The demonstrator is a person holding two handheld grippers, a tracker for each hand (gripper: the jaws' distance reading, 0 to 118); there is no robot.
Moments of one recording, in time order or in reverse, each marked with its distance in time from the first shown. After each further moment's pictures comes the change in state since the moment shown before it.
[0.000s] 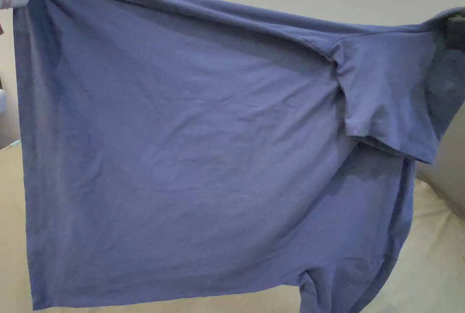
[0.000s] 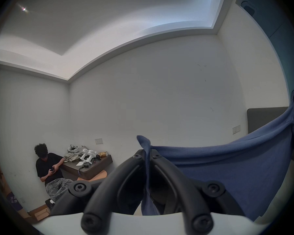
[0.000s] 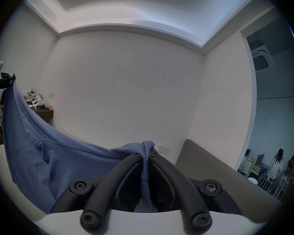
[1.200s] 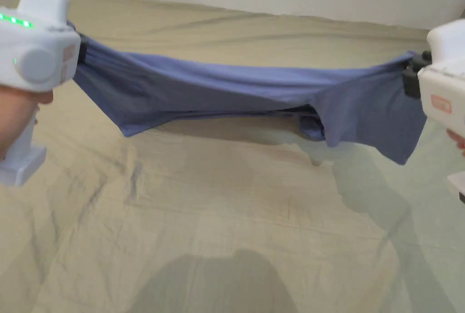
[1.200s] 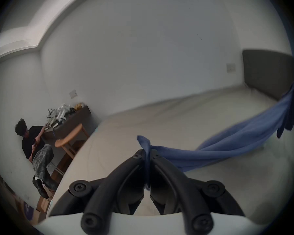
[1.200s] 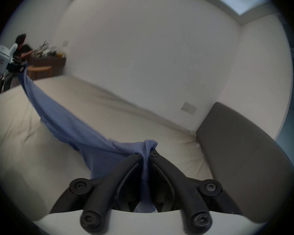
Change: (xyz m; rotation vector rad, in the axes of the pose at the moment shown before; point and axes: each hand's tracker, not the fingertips) left arm 0.117 -0.333 -0.113 -0.498 -0.121 -0.128; right arm -0.091 -0.315 -0.118 -0.359 0.191 0.199
